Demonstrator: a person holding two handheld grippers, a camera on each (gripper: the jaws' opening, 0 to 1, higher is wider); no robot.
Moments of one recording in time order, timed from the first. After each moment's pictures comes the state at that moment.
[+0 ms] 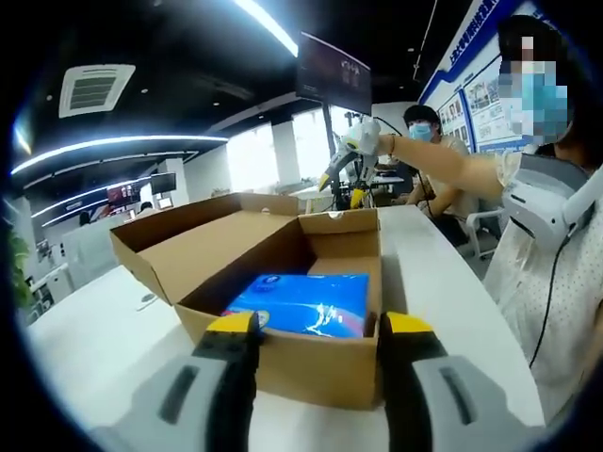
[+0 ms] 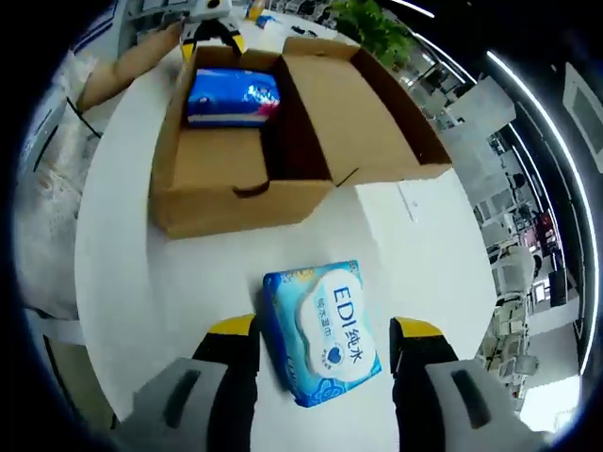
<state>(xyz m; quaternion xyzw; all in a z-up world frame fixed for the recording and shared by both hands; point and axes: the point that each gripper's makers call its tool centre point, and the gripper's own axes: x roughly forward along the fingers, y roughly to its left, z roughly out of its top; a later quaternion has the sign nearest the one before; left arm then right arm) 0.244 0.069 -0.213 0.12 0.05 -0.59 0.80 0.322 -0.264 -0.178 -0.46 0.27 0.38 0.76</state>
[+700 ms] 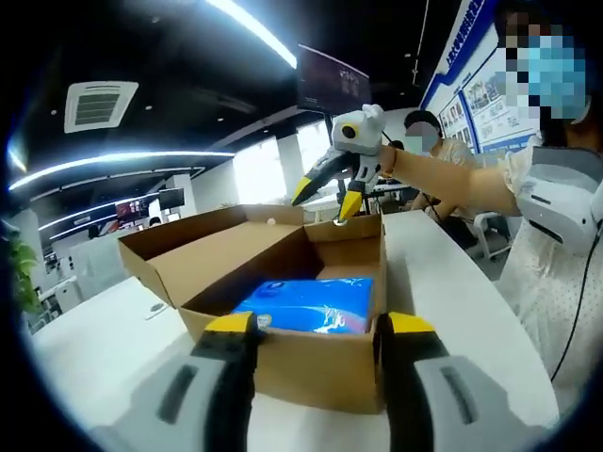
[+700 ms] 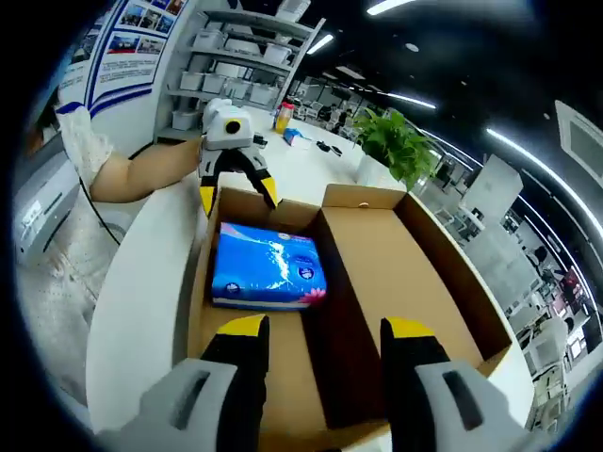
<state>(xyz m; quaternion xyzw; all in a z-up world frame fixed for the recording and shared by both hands) 0.247 0.072 -0.213 0.12 0.02 -0.57 0.81 0.312 -0.065 -0.176 -0.36 0.12 0.52 0.77</state>
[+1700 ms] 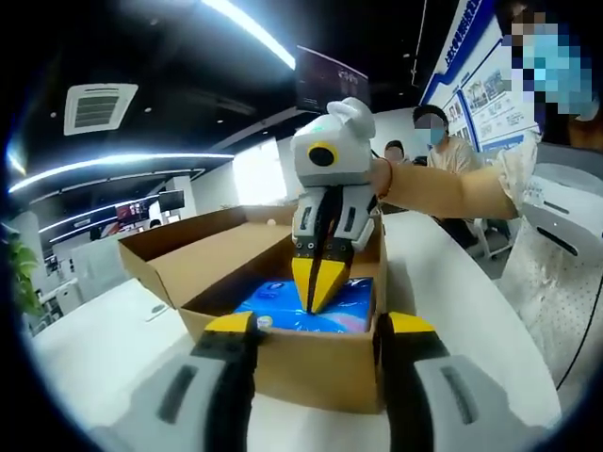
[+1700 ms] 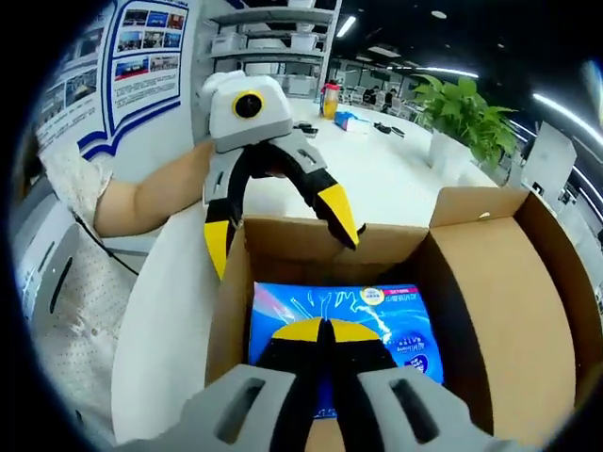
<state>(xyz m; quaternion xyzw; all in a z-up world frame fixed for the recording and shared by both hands) 0.246 0.074 -0.213 0.13 0.01 -0.57 0.81 0.270 0.060 -0.238 -0.32 0.22 0.61 0.69</state>
